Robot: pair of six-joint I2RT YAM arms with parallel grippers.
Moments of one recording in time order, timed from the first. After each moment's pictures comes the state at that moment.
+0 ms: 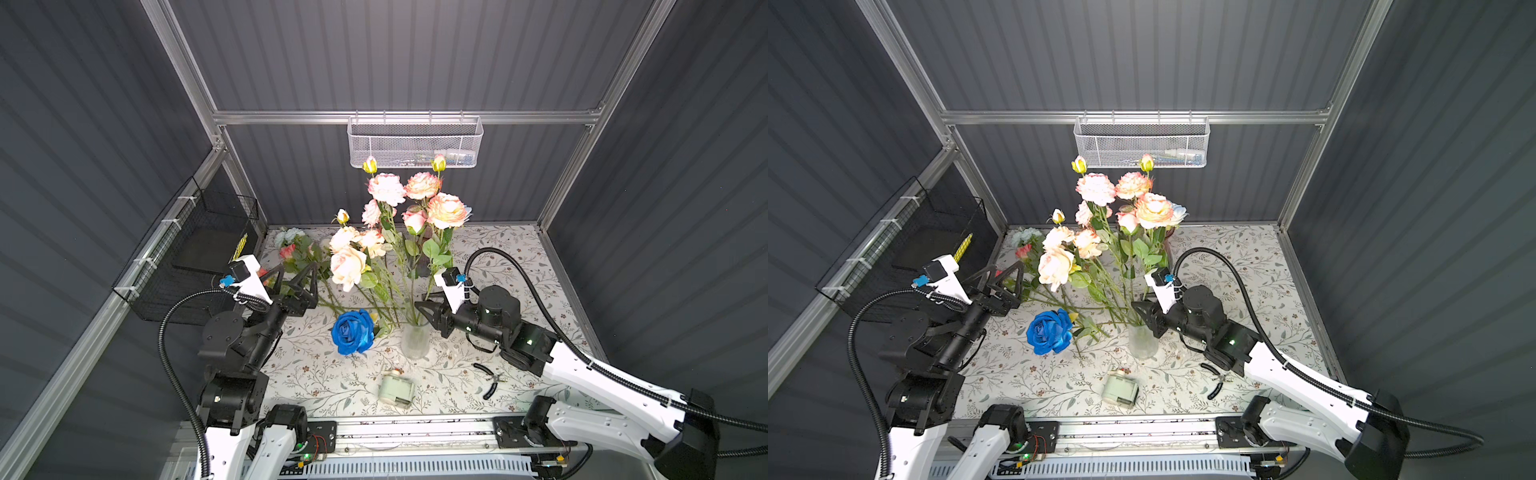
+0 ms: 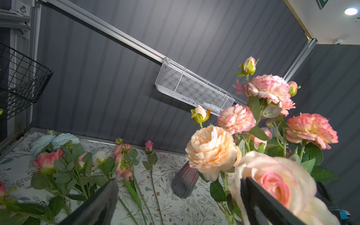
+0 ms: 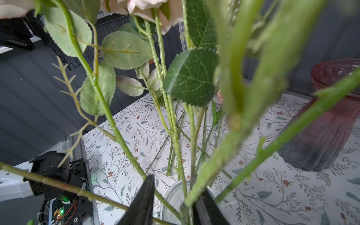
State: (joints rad) left arm -0.13 0.53 0.89 -0.26 0.21 -0.47; right arm 0.86 1.02 0.78 0.01 -0.13 0.18
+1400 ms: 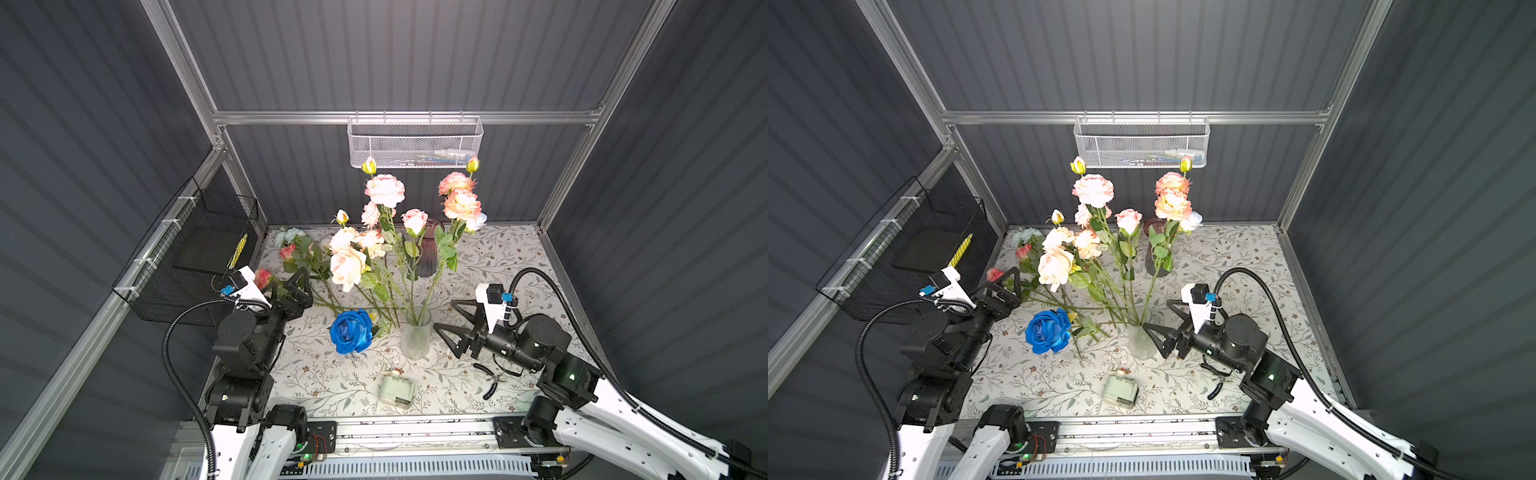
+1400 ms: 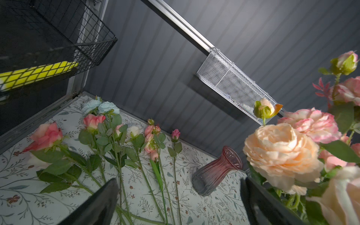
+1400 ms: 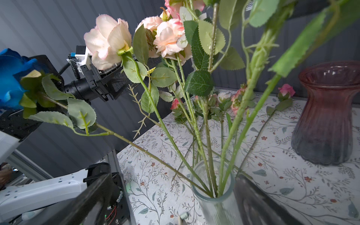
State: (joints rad) left arm -0.13 0.50 0.80 -0.35 -0.02 -0.58; right arm 0.87 0.63 0.59 0.01 -0.14 0.38
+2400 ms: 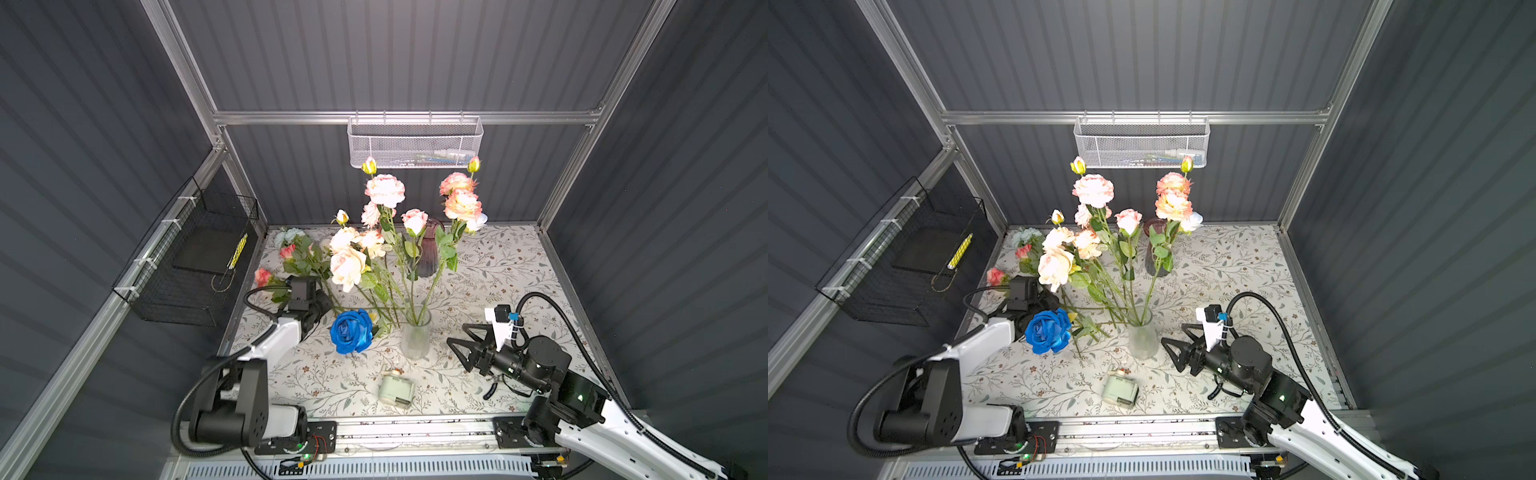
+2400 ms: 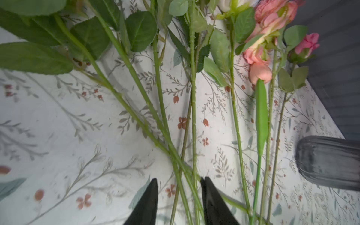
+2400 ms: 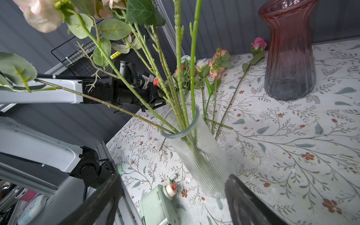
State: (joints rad) left arm -0.13 1.44 0.70 -0.08 -0.03 -0.76; right arm 0.87 0.40 0.40 -0.16 -0.04 0.49
